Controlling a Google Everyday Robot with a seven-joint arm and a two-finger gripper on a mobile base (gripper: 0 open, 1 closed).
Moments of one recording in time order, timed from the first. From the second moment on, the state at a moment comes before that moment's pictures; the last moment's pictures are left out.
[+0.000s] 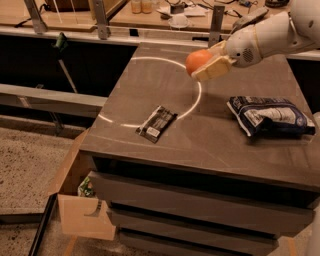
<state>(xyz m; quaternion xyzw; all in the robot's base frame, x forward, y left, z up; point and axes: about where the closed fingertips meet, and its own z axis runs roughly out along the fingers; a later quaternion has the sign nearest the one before) 0.669 -0.125 0.929 -0.53 0.70 0.25 0.40</state>
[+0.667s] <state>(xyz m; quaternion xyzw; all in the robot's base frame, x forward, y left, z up) 0.610 -0.082 0.879 -0.54 0.70 0.26 0.38</state>
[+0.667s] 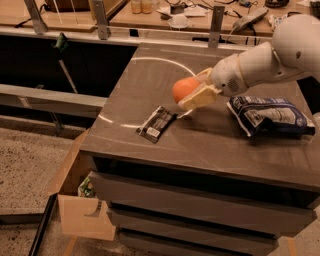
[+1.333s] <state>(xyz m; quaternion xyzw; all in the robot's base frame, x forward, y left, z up) 0.591 -0.057 0.847 -0.54 0.70 0.29 0.36</state>
